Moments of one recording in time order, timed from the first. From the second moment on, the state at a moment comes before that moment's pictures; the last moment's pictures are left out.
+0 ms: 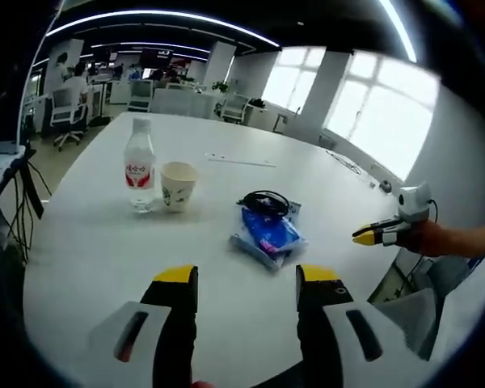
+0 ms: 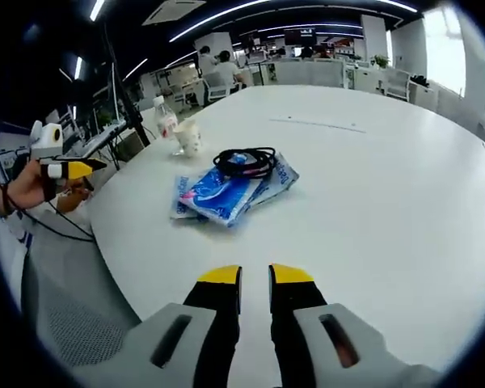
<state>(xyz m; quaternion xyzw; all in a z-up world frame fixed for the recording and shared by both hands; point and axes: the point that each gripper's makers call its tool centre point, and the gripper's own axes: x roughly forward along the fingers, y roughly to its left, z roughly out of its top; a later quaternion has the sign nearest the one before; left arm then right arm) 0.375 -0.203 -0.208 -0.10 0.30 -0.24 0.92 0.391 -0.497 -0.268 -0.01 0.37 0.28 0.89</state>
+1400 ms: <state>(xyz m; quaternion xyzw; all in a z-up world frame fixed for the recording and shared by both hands) 0.364 -0.177 -0.204 -0.12 0.29 -0.19 0.93 0.451 -0.418 -0.261 -0.05 0.35 0.38 0.85</state>
